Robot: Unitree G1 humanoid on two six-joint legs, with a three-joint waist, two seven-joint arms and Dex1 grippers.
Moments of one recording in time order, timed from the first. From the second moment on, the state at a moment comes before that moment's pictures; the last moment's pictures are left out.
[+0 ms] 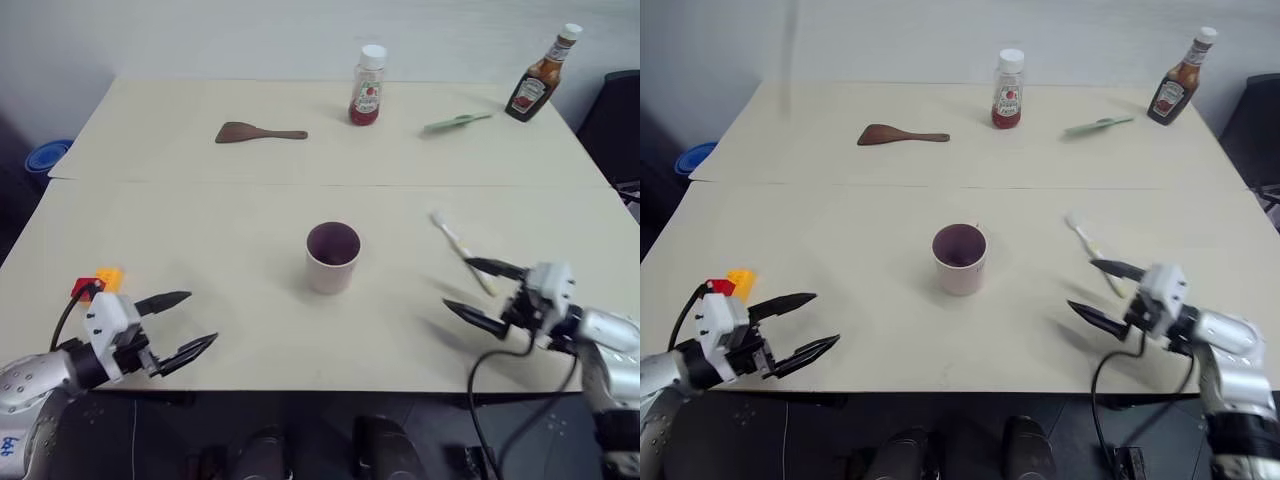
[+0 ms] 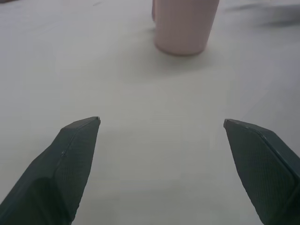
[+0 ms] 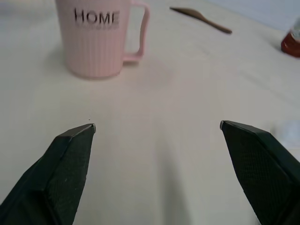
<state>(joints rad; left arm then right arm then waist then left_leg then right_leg) 0.28 0.72 0.43 -0.28 -0.50 0.13 -0.96 -0.06 -0.71 -0.28 0.20 0.48 -0.23 1.24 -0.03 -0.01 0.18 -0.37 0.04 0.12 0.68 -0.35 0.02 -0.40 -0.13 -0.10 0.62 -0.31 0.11</state>
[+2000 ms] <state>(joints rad) -0.03 0.64 0.29 -0.41 -0.65 0.30 -0.84 -0.64 -0.13 -0.10 0.15 0.59 0.22 1.03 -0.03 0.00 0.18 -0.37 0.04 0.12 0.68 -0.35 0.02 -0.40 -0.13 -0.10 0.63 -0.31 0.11</state>
